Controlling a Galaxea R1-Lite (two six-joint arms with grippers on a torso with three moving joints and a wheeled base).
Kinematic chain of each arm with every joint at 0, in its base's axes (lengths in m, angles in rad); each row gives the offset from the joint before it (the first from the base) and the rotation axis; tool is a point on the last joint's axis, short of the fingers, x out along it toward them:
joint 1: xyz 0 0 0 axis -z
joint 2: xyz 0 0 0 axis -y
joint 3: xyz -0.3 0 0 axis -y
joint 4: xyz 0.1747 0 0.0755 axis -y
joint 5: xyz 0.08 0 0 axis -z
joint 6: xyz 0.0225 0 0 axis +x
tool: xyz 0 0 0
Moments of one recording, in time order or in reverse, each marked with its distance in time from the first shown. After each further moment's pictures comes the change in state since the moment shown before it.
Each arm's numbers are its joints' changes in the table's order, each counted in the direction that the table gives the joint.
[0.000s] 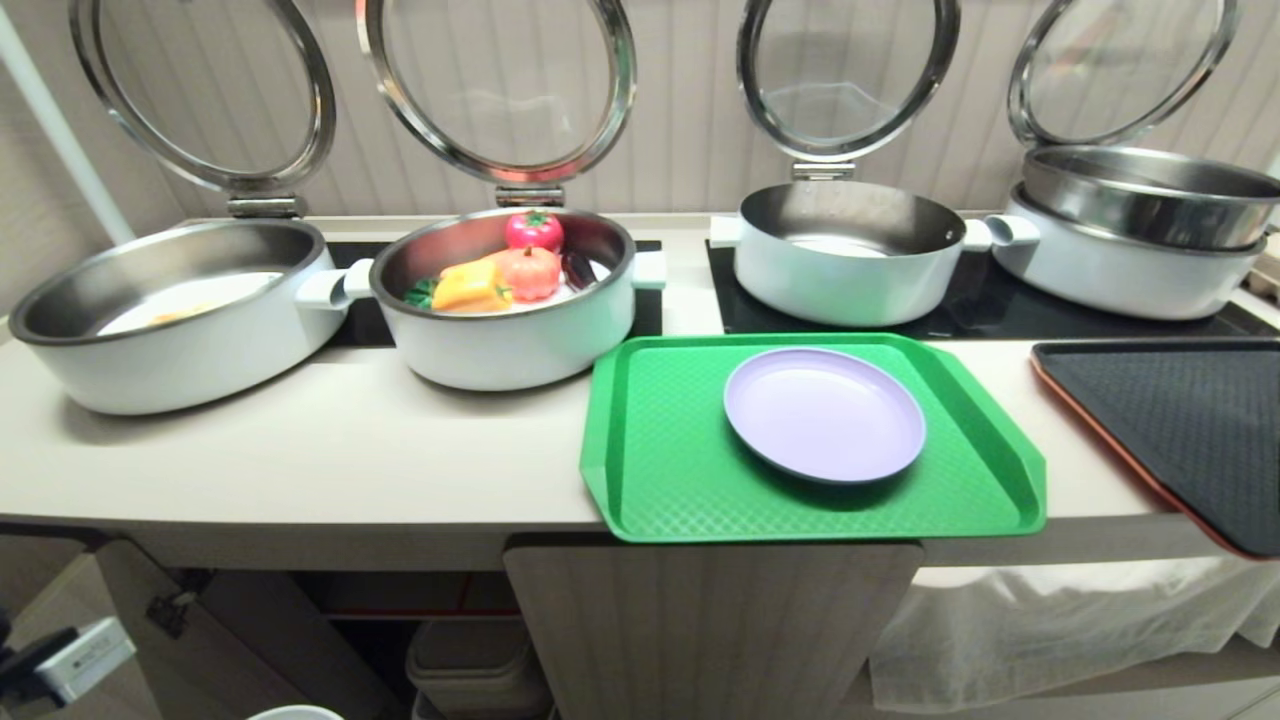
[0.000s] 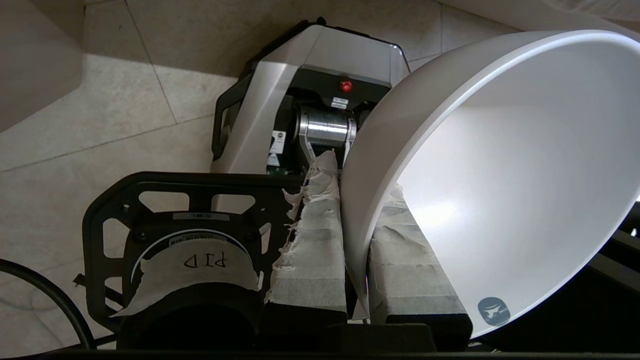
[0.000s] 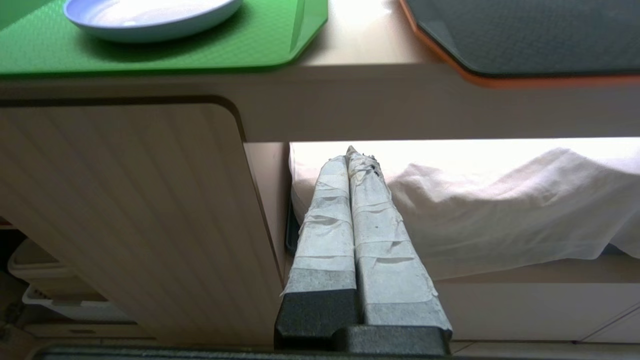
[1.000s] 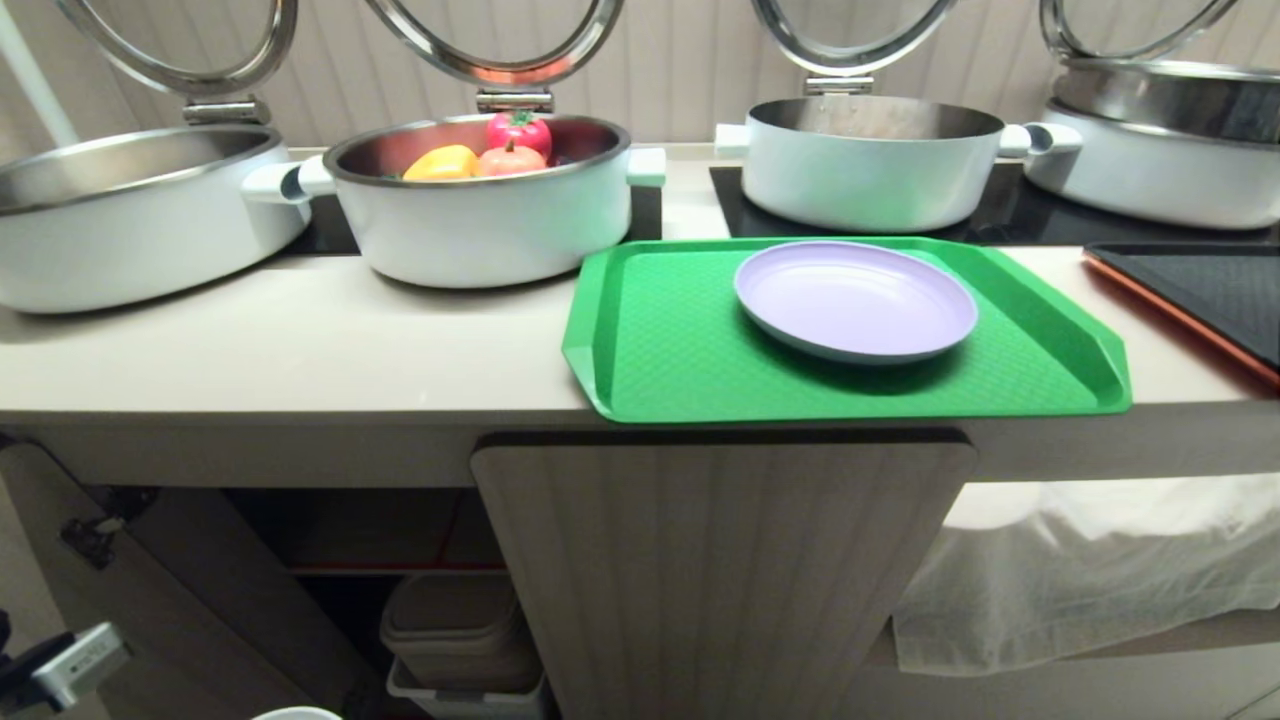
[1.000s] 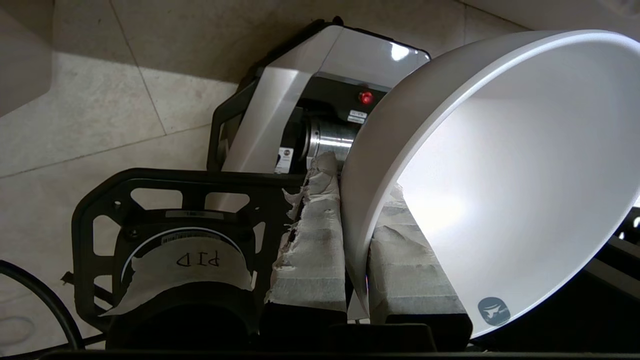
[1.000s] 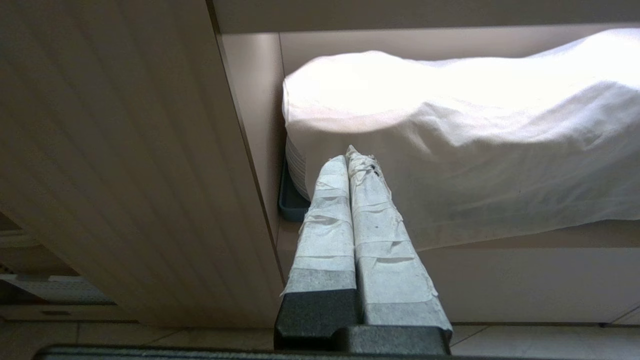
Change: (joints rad) left arm 0.000 0.005 -0.009 0.006 0.007 -0.026; right arm 0.000 0.000 0.000 0.000 0.001 0.002
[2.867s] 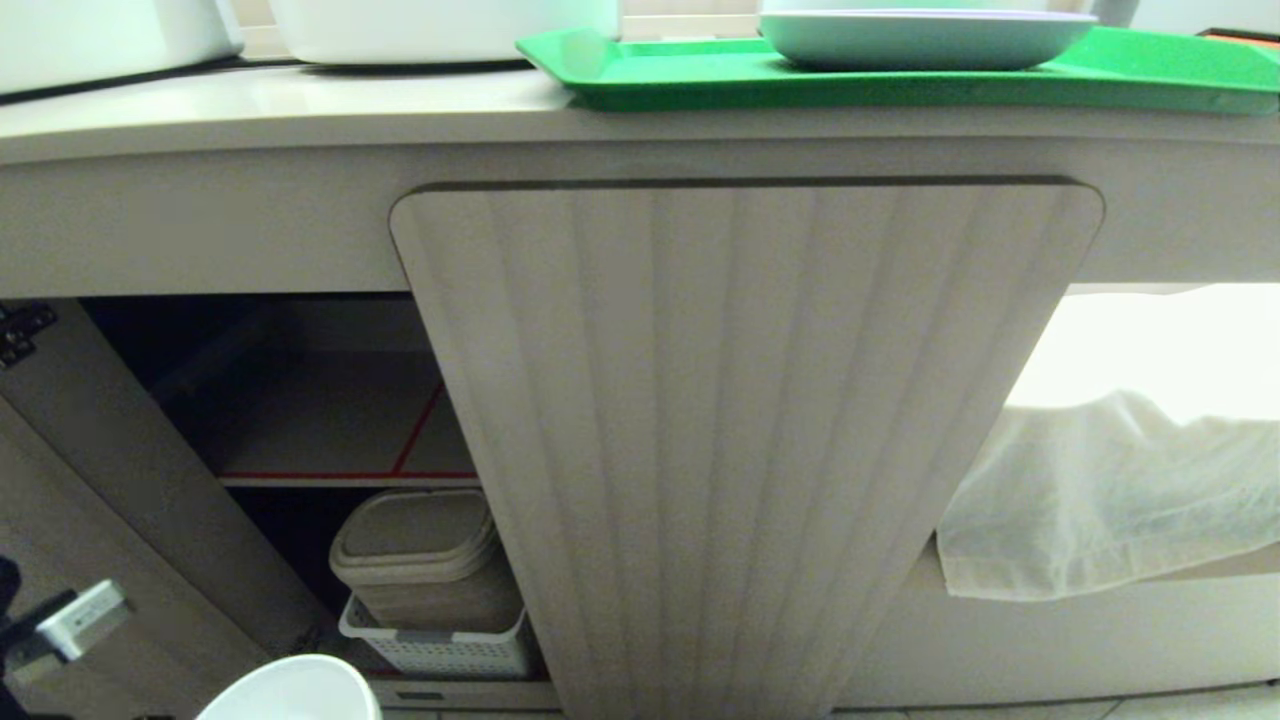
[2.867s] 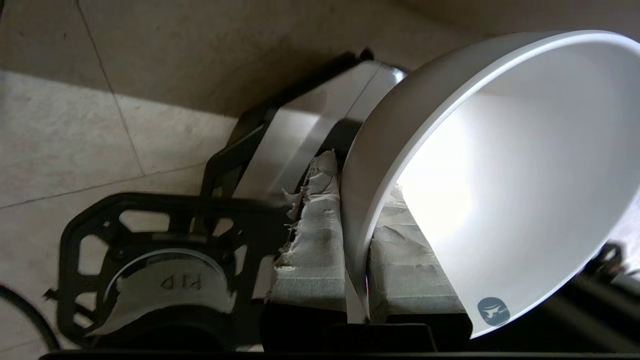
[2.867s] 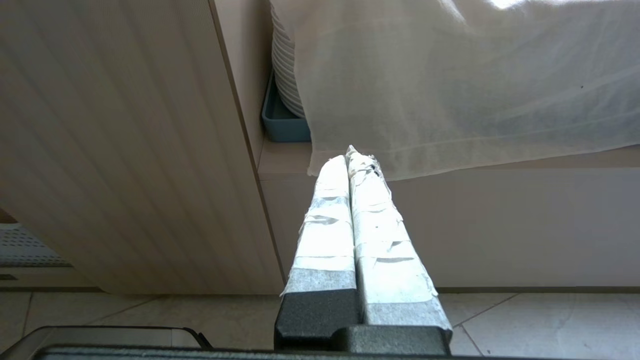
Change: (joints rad) left arm 0.000 -0.050 0.063 0.034 -0.010 -0.073; right arm 0.000 0.000 0.000 0.000 0.000 0.000
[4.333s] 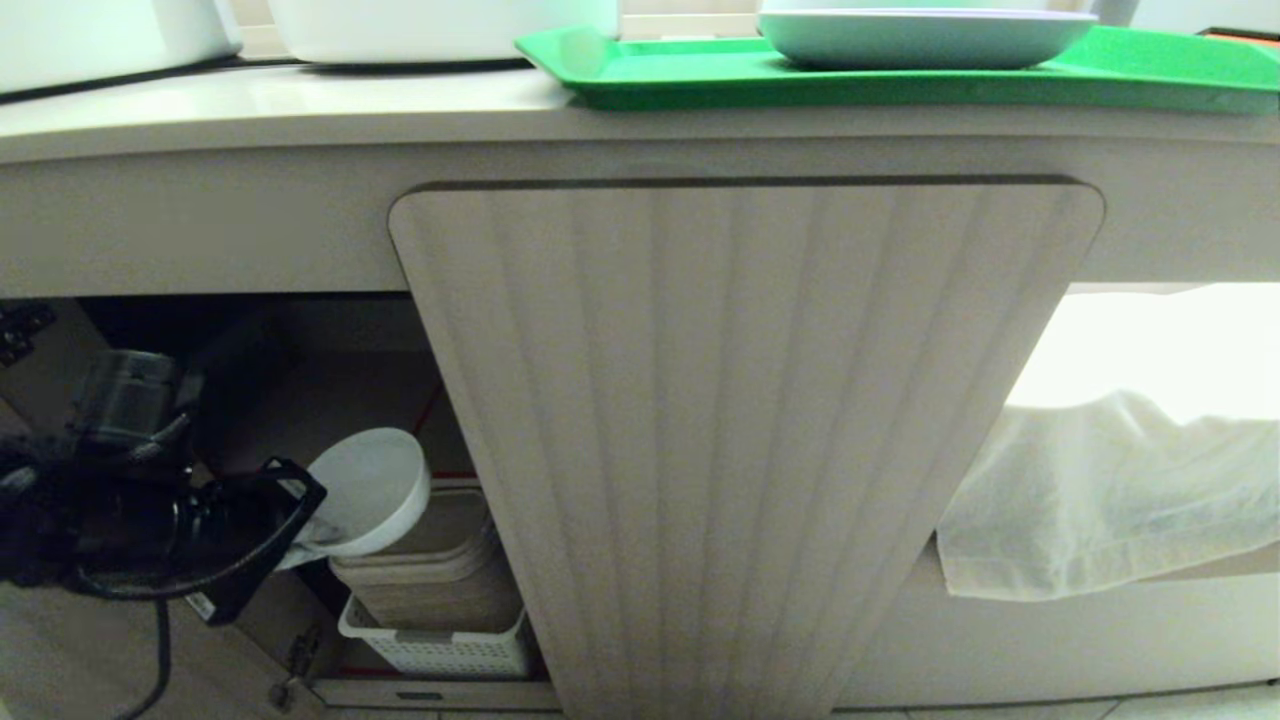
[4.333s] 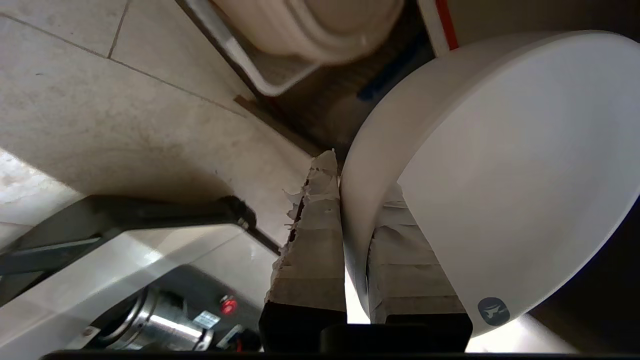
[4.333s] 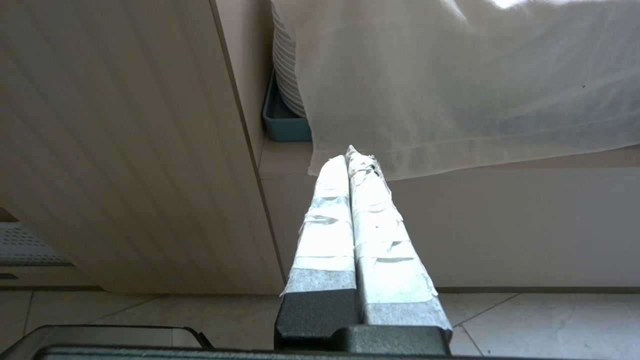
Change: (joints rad) left arm -0.034 -0.502 0.189 0.521 -0.118 -0.624; right arm 0.000 0.000 0.000 0.000 0.000 0.000
